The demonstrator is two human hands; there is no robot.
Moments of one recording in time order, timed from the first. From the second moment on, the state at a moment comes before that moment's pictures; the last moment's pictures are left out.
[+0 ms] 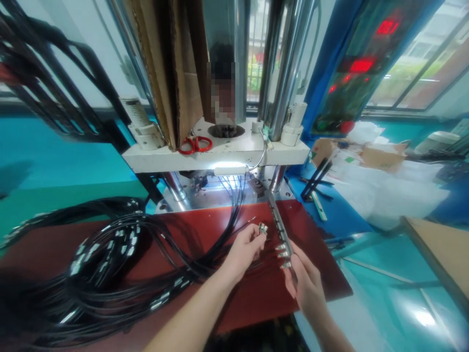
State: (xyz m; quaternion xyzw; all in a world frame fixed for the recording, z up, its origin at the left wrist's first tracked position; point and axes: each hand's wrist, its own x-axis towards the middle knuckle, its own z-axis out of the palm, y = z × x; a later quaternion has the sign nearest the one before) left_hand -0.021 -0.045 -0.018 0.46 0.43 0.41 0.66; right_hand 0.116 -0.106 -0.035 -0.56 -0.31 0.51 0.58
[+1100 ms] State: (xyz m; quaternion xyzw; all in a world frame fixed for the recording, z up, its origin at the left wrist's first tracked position) left_hand -0.015 -0.045 -0.028 0.54 0.47 0.42 0.56; right_hand 0.116 -0.109 -0.035 -0.57 -0.33 0.53 0.53
